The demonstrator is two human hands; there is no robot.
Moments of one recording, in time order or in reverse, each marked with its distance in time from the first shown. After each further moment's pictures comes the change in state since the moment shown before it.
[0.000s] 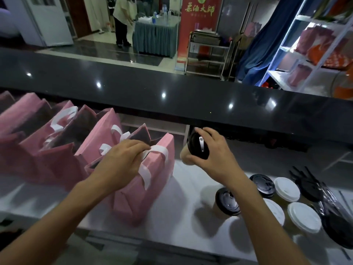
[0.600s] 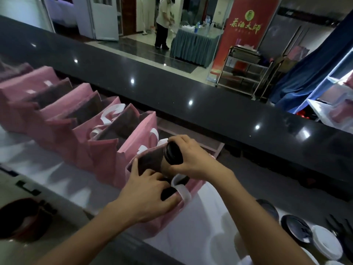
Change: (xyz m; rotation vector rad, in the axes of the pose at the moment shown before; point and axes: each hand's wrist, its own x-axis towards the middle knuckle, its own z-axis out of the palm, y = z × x) left_hand -0.045 -0.009 -0.001 0.200 -0.319 -0.173; right_hand 0.089 -0.115 0.078 -0.095 -0.441 -0.348
